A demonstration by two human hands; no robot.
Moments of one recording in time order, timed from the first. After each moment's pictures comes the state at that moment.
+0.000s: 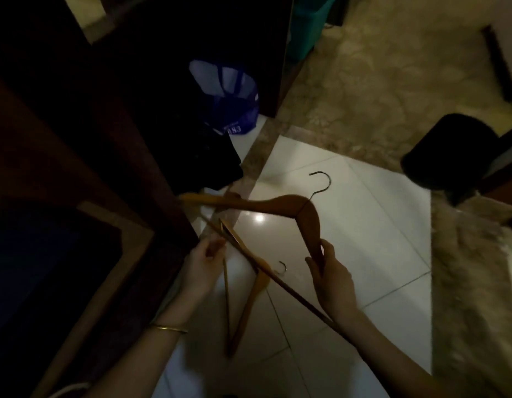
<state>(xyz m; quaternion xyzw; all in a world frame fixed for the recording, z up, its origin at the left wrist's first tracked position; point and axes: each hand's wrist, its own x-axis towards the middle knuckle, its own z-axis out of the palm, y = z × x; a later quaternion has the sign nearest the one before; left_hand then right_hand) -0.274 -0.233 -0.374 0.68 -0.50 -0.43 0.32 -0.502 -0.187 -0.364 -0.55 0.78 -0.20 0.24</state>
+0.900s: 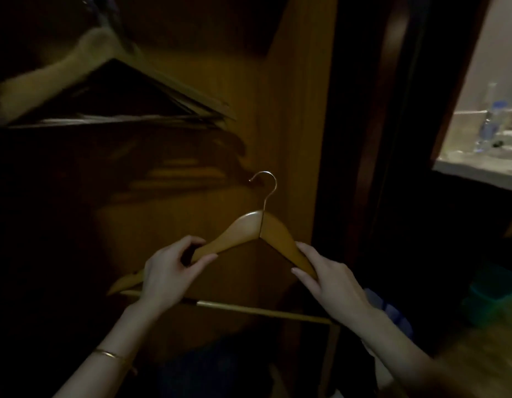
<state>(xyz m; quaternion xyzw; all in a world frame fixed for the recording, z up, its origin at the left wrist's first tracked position) -0.031 -0.034 0.327 0.76 -0.50 0.12 0.39 -0.253 -0.199 0.316 -0.93 0.22 -0.27 0.11</state>
